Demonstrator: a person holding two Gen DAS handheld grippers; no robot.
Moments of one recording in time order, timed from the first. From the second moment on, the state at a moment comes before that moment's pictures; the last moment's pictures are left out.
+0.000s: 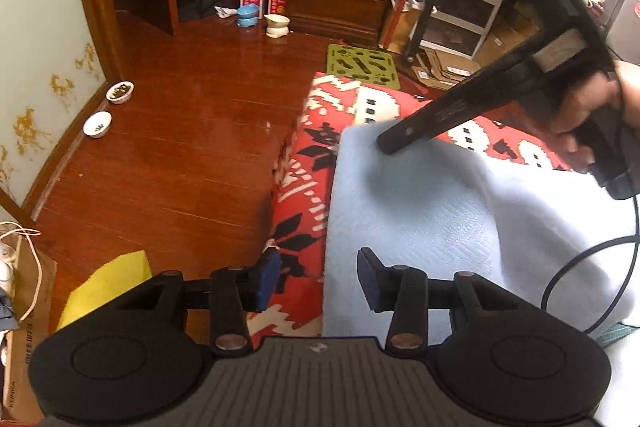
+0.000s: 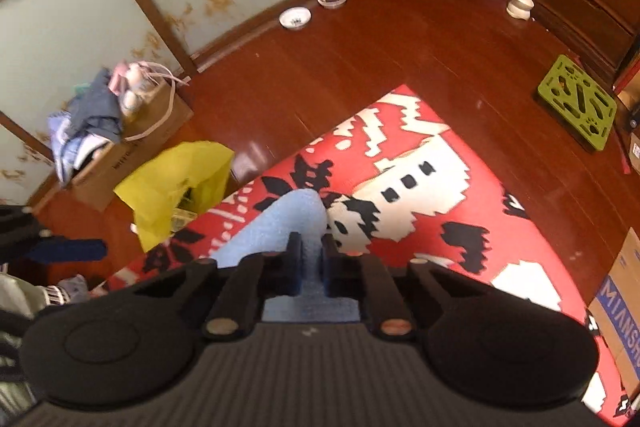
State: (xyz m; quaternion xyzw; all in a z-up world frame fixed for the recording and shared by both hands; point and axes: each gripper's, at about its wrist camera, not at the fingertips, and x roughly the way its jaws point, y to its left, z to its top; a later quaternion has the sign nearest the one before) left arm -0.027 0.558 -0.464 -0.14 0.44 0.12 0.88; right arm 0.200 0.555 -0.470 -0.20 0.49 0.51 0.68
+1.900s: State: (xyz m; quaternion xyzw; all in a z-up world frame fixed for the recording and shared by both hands) left arm -0.022 0.592 -0.483 -0.21 0.46 0.23 0.83; right arm 0.269 0.550 -0.475 -0.15 0.42 0.45 0.78
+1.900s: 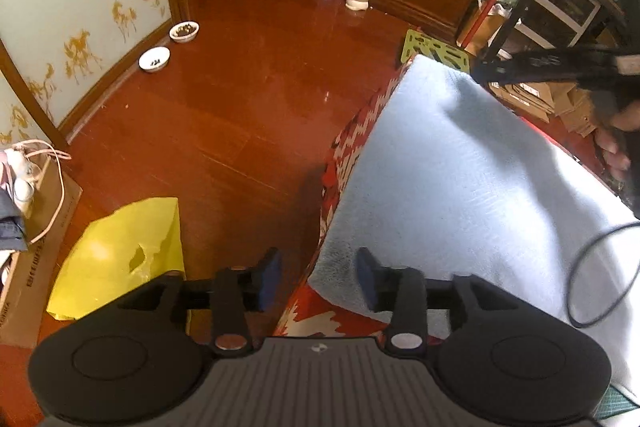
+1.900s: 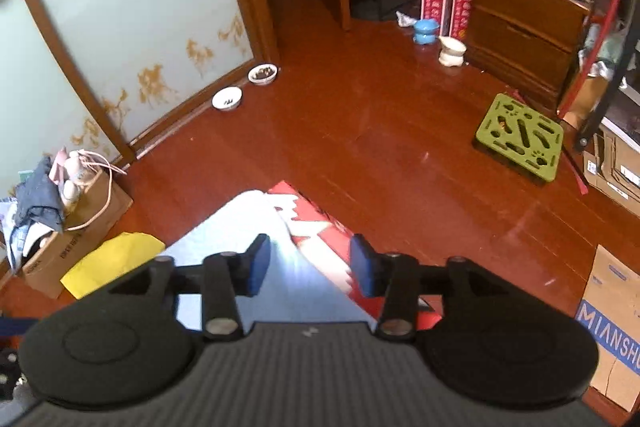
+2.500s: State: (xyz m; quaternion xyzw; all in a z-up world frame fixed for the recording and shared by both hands) left arm 0.012 0.468 -0.422 -0.07 0.45 0.03 0.89; right arm 0.117 0.248 -0.414 -0.02 0.48 0.27 0.84
